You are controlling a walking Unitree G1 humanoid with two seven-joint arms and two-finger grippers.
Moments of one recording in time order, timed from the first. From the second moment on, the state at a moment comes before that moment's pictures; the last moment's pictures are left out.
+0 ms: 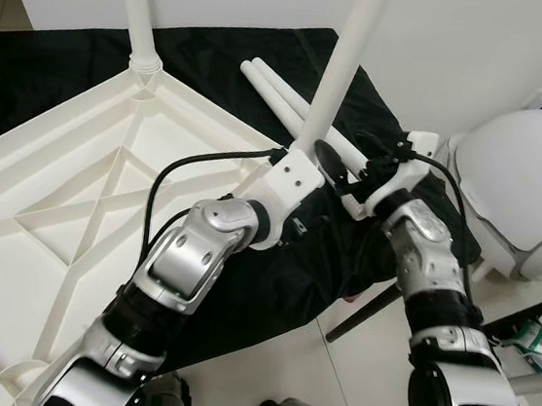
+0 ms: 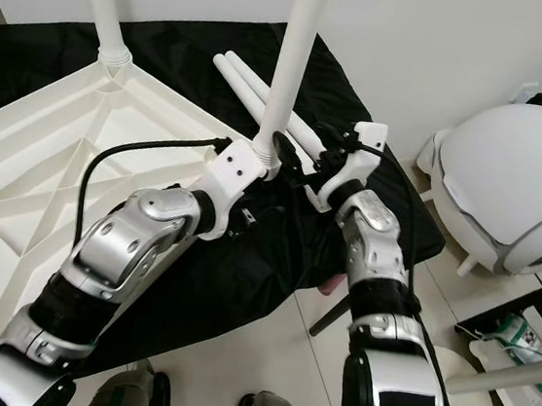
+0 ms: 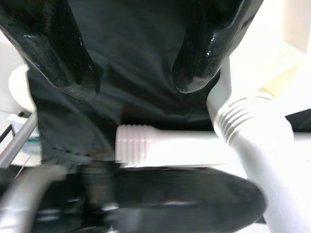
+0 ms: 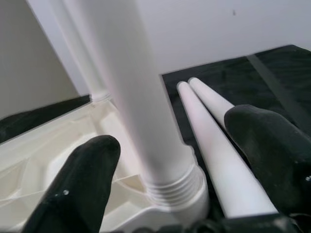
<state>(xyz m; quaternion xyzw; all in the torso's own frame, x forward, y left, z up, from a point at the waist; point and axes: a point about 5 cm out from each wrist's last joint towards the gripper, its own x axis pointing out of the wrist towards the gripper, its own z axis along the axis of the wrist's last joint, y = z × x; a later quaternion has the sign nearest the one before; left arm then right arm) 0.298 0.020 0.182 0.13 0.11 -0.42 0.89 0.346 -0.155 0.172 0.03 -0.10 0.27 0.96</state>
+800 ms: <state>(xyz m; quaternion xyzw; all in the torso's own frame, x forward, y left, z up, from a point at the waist) 0.330 0.029 0.160 0.11 0.16 -0.37 0.91 0.300 -0.159 0.174 0.08 -0.10 0.26 0.96</state>
